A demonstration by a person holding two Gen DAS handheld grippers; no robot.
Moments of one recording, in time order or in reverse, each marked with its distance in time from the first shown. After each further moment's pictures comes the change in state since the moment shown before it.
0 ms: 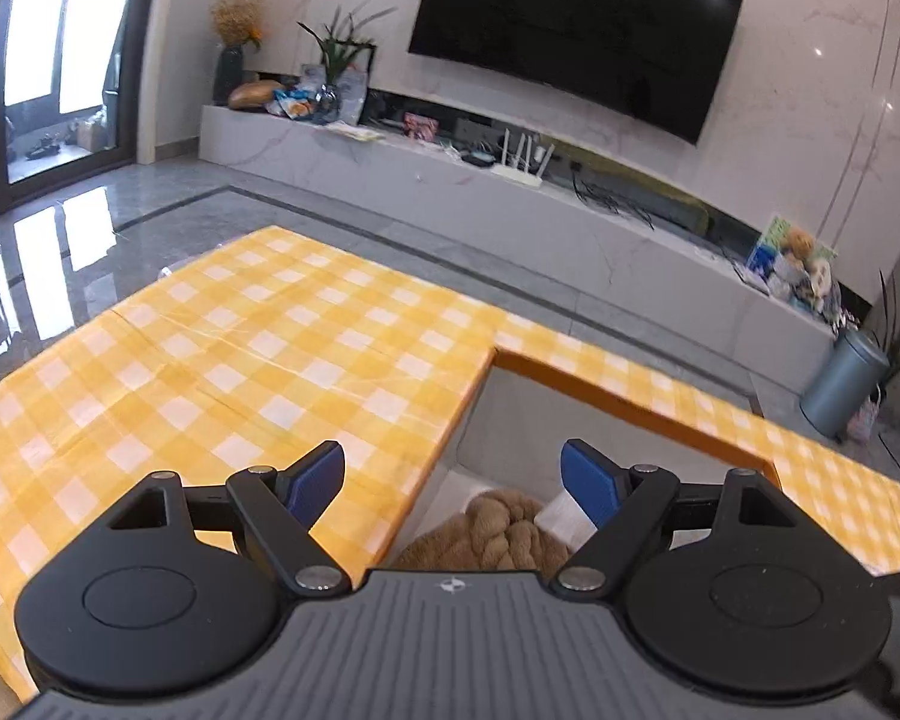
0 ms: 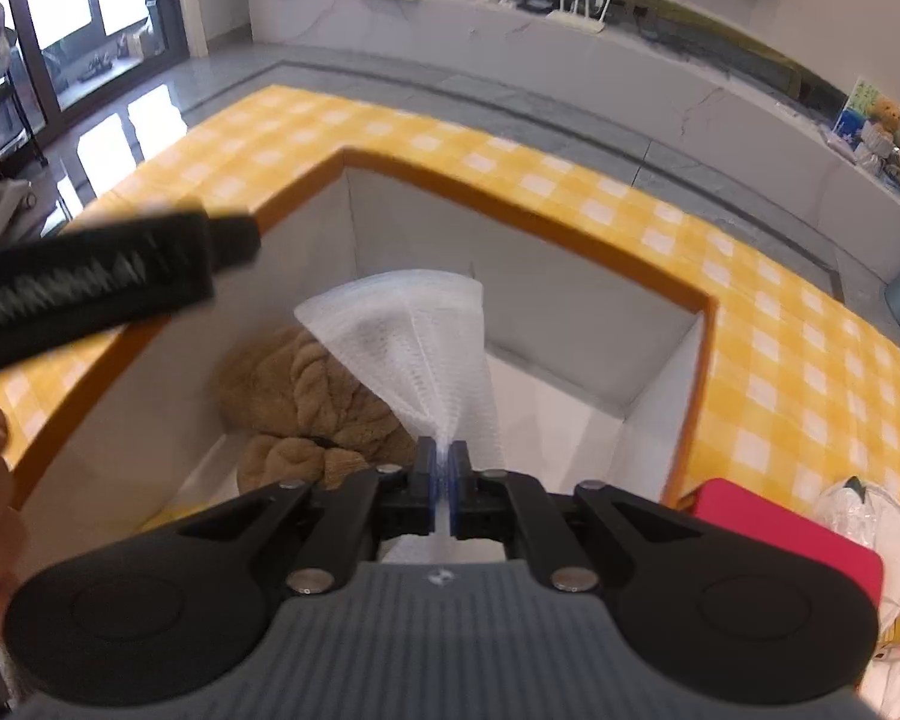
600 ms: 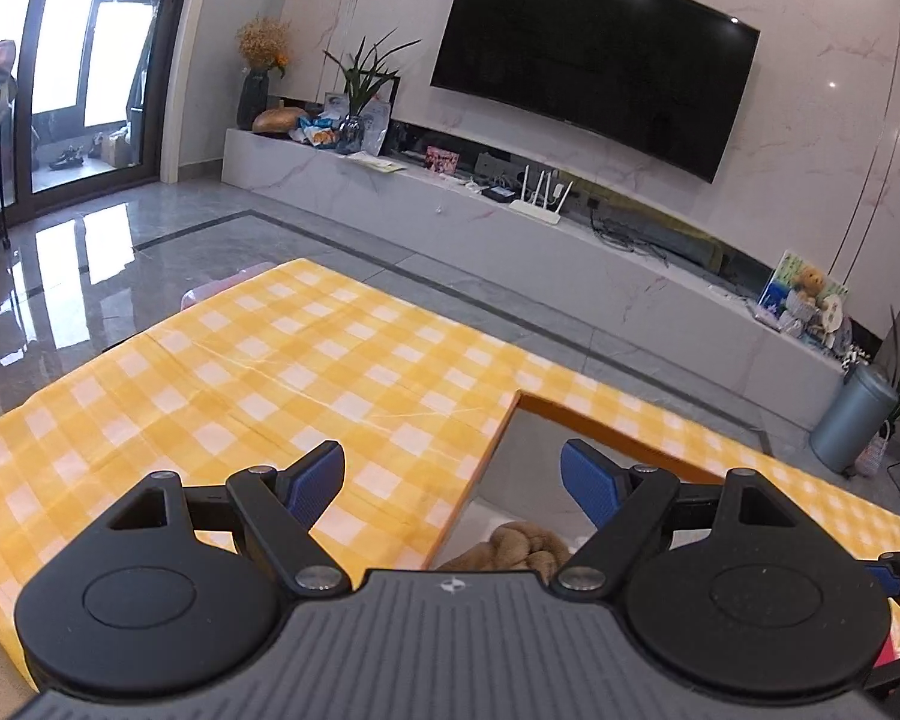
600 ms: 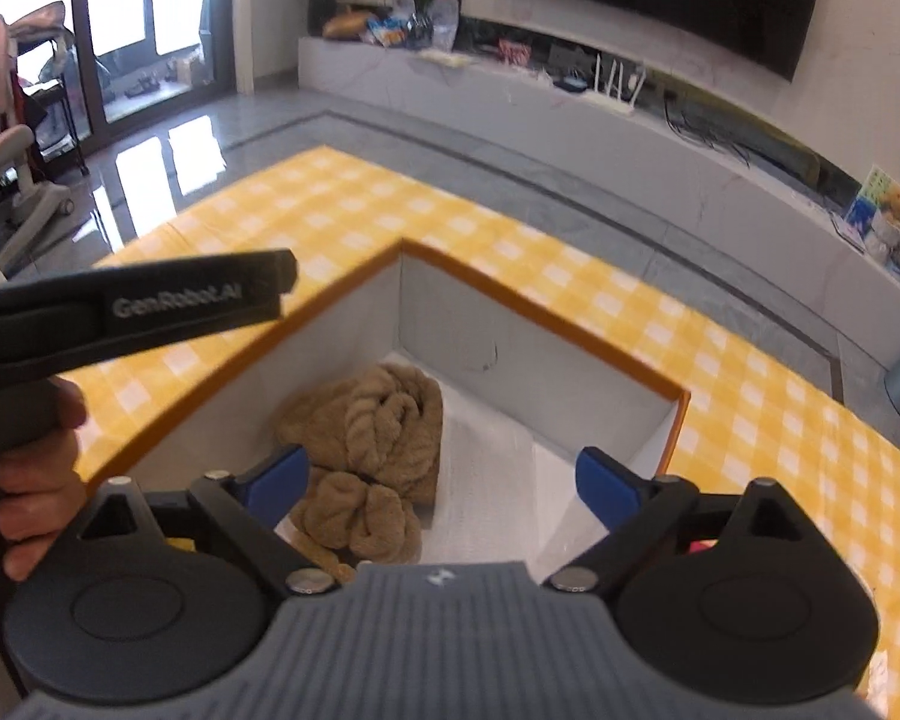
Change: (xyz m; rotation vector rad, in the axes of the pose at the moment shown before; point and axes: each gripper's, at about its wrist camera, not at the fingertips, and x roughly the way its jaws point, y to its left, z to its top) left arm -0.020 0.008 0.008 -0.025 -0.065 0.017; right arm -0.064 0.010 0.000 -0.101 -0.159 0.027
